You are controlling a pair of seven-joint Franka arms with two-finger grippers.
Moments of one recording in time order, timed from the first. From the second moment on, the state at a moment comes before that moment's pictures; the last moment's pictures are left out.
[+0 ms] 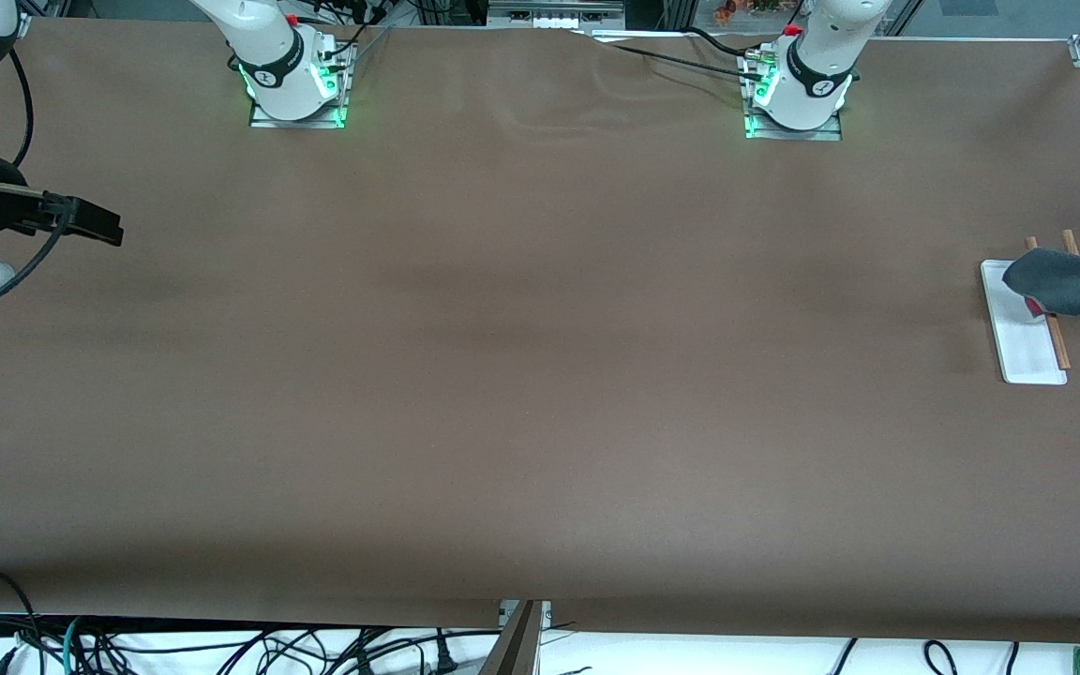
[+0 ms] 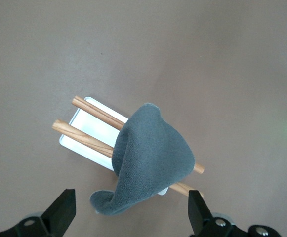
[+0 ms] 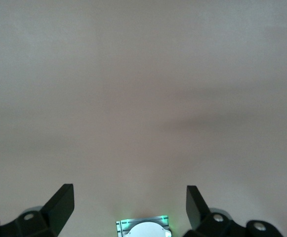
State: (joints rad) left arm 0.99 0.55 -0.40 -1.32 0.11 1.58 1.67; right arm -0.01 0.18 0.07 -1.36 -0.07 1.35 0.15
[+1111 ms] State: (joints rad) left arm 0.48 0.43 -0.47 -1.32 0.12 1.48 0.55; right arm -0.10 0.08 0.16 -1.47 -0.07 1.35 0.05
